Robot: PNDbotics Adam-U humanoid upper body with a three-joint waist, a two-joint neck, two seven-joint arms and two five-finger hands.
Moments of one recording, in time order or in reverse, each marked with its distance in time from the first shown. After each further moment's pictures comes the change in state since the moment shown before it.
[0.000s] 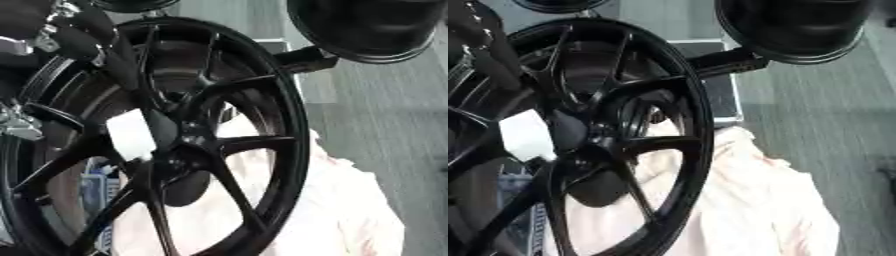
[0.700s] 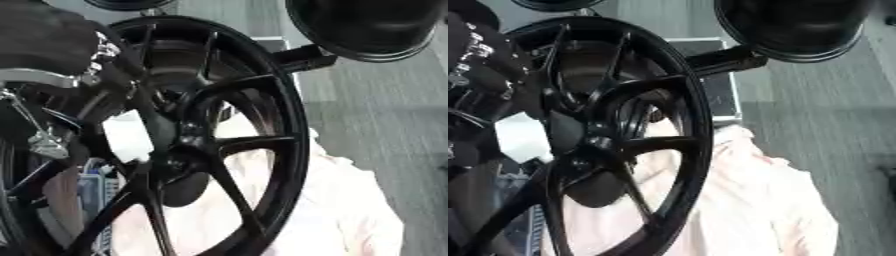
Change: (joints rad) left arm -0.003 -0.050 -0.069 0.000 -0.022 0.057 -0.054; right arm -0.010 0.016 0.003 0.000 -0.013 0.000 0.012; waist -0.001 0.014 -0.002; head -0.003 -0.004
